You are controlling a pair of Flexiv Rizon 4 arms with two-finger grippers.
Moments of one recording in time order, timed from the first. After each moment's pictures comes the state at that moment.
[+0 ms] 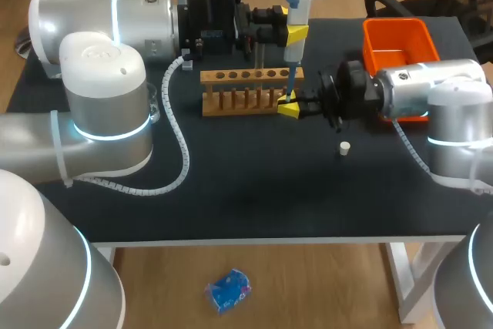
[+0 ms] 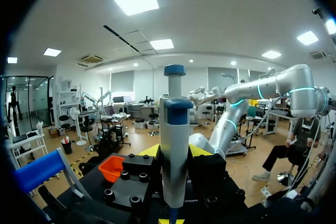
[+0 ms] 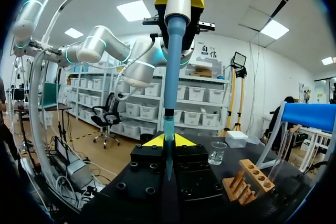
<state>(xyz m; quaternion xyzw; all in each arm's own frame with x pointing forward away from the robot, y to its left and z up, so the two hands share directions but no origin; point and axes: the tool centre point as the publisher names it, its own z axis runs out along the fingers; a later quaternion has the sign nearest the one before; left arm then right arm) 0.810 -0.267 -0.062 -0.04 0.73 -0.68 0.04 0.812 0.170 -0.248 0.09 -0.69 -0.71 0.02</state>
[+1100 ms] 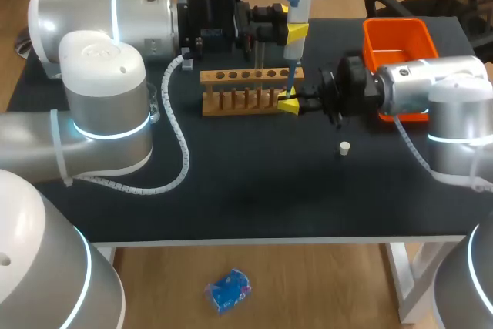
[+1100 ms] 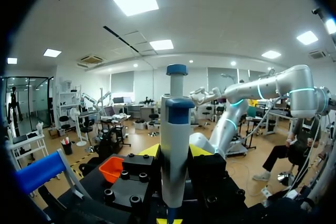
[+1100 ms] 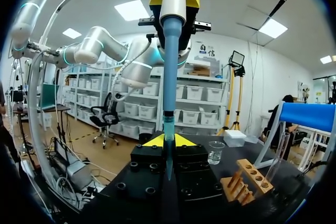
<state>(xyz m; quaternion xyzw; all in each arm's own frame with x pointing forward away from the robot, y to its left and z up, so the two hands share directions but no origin) 0.810 -0.267 -0.060 -0.04 0.73 -0.68 0.04 0.817 0.169 -0.243 0.08 -0.70 -0.71 0.02</state>
